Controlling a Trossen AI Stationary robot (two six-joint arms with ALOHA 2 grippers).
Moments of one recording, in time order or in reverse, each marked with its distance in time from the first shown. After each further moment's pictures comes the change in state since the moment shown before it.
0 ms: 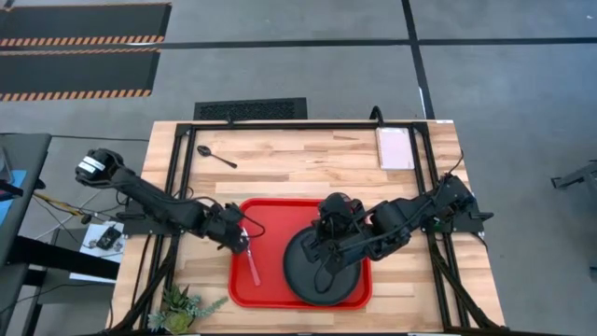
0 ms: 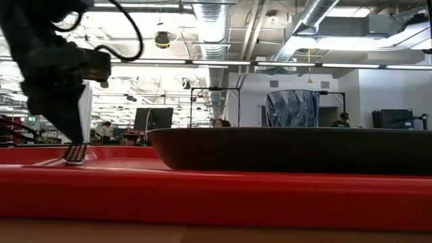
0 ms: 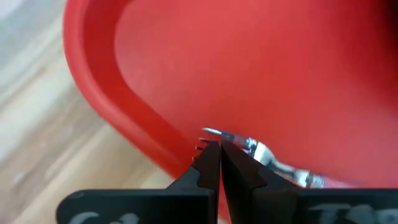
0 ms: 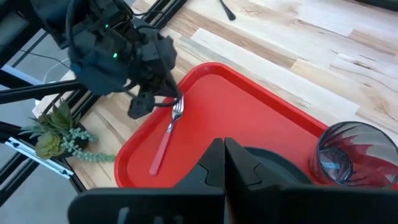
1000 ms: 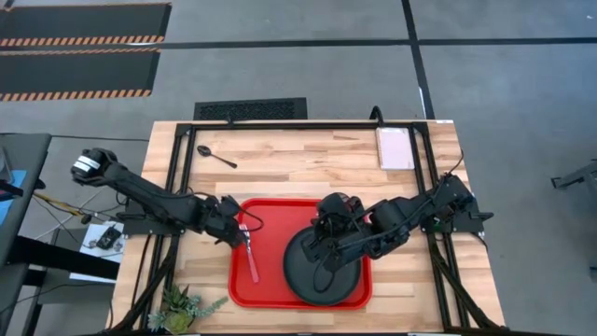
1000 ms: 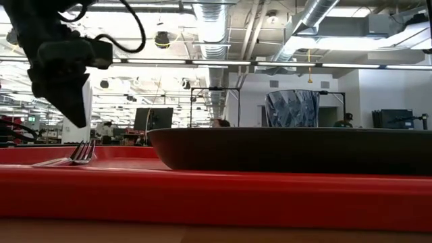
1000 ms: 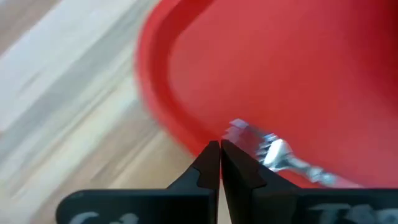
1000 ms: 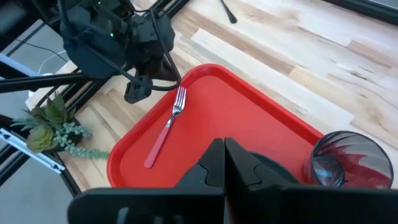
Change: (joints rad) left arm 0.039 -0.066 0.070 -0.211 -0.047 0.026; right arm -0.014 0.000 0.000 0.003 -0.001 -0.067
